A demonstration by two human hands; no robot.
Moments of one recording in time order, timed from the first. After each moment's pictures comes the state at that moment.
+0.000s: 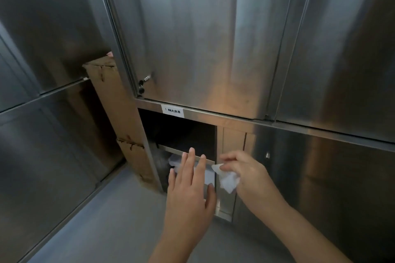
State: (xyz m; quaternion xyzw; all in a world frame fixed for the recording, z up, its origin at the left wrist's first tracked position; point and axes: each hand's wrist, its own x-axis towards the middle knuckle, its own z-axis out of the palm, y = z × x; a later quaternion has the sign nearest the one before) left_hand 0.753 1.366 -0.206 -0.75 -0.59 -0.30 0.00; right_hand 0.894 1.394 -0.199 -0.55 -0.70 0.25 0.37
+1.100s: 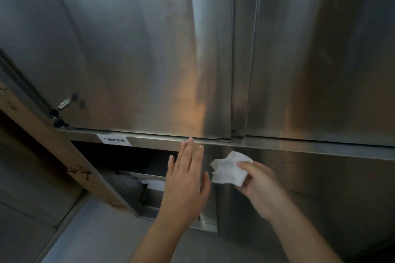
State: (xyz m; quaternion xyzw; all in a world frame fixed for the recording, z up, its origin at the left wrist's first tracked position) left_hand 0.850 1.553 -0.231 -0.84 -0.48 -0.25 -0.04; right_hand 1.007 1.524 -0.229 -0.49 -0.18 0.60 0.61
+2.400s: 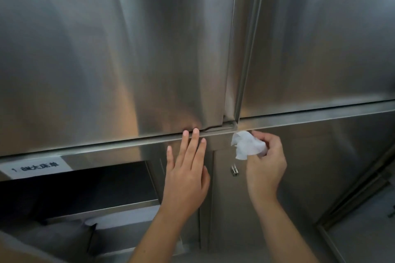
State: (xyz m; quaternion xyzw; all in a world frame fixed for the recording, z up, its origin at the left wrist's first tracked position) left_hand 0.860 1.648 -0.333 -0.90 -0.30 -0.32 0.04; right_hand 0.981 1.577 -0.308 -0.68 -0.21 -0.04 0.70
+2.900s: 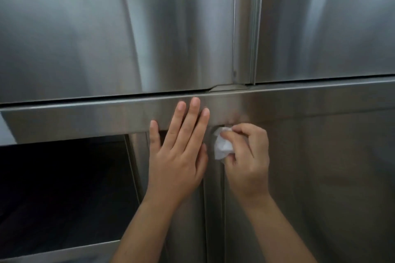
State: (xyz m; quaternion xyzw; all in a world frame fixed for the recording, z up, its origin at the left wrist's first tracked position) left_hand 0.885 1.716 -0.416 -0.79 -0.21 -0.51 0.27; right_hand 1.000 1.651 -0.426 -0.47 -0.48 -0.49 0.55
